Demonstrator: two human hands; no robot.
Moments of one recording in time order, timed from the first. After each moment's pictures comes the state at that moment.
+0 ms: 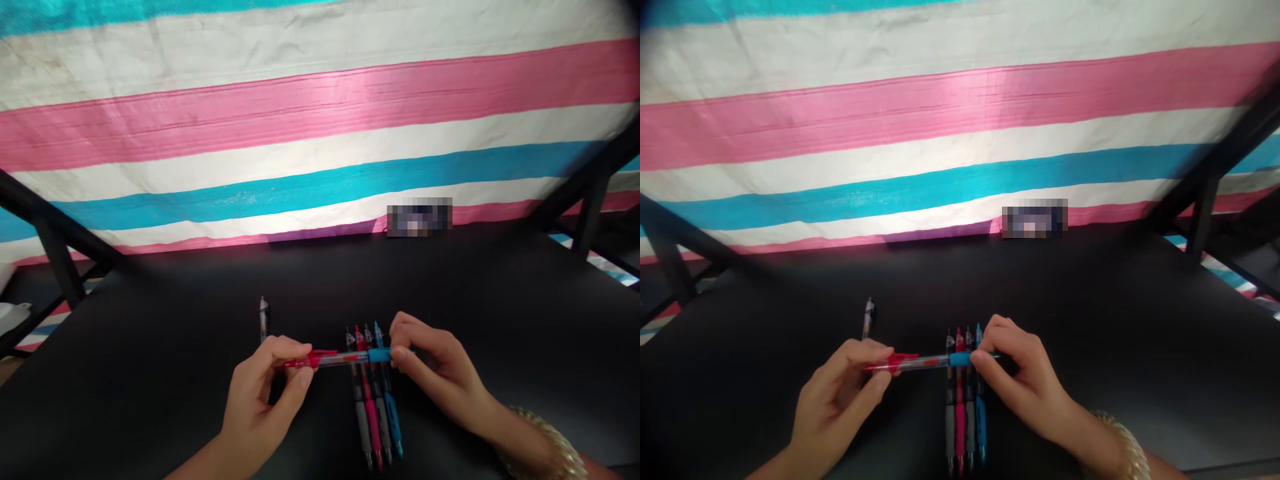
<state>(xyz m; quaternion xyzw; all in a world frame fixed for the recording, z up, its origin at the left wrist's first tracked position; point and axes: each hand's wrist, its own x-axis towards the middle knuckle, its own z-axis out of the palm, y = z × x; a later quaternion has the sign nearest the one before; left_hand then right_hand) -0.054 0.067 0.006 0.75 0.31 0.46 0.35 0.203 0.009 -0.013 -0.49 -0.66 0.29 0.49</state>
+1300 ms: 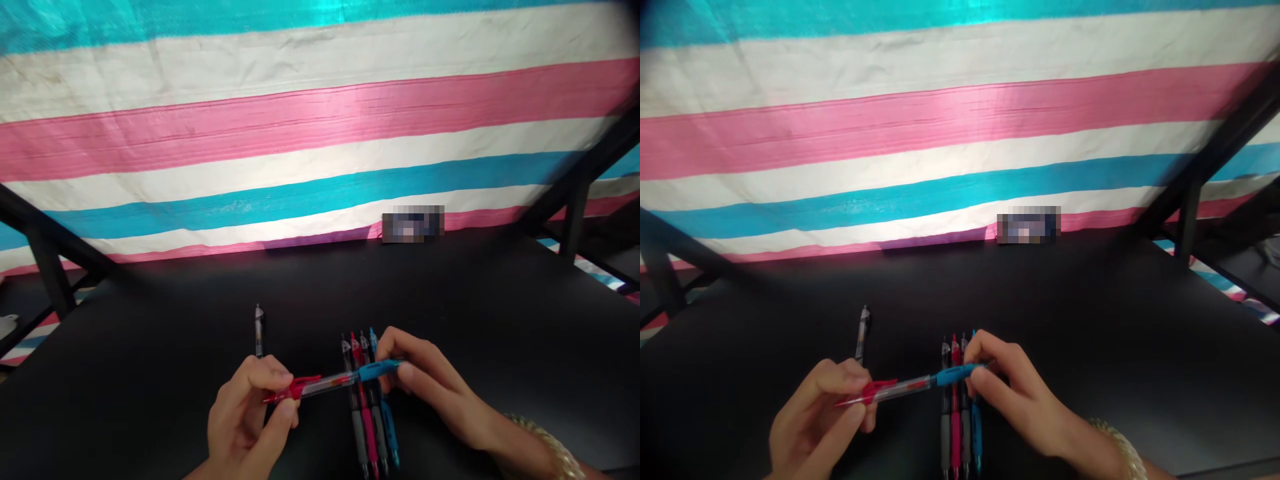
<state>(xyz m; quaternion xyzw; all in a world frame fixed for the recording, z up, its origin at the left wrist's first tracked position) -0.062 0.059 0.001 0.71 0.22 0.51 0.44 0.204 0.003 -0.005 -0.45 -0.59 0.51 0.44</state>
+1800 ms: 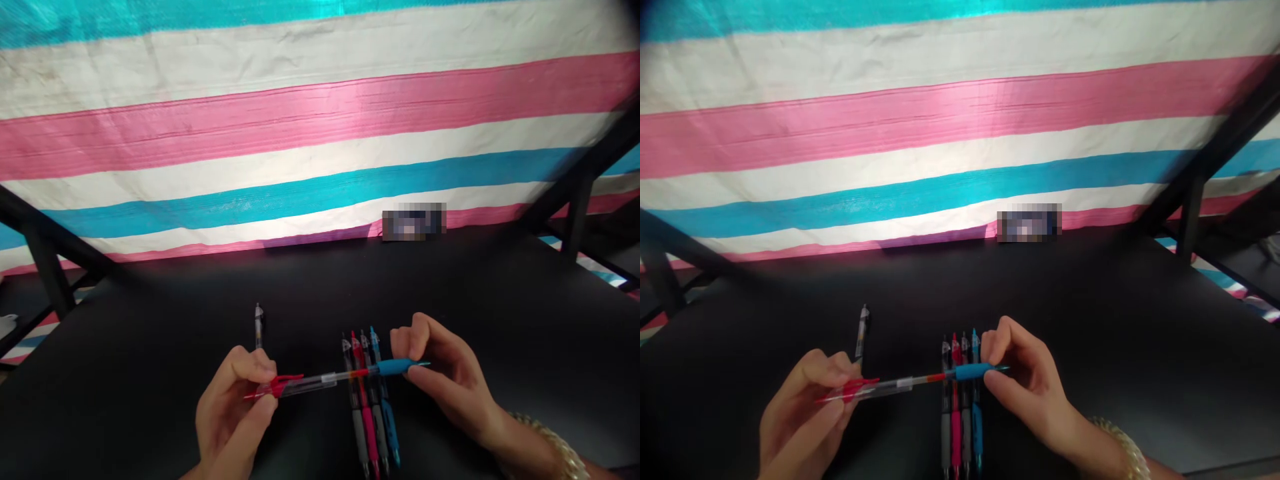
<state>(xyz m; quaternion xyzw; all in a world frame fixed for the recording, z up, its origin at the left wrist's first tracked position) -0.075 0.059 -0.011 0.60 0.30 0.52 0.52 0.203 0.000 -0.023 -0.33 -0.47 0.52 0.63</state>
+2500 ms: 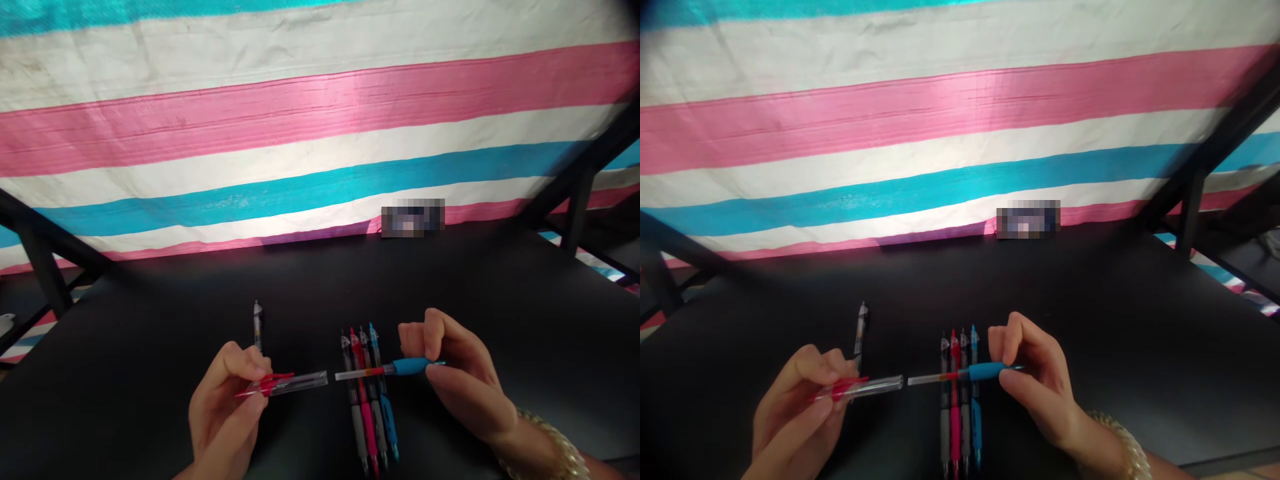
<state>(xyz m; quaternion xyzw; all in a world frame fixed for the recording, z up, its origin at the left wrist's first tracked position) -0.076 0.060 -0.002 0.56 0.32 0.52 0.55 0.204 -0.003 -0.020 -0.32 -0.45 0.50 0.66</state>
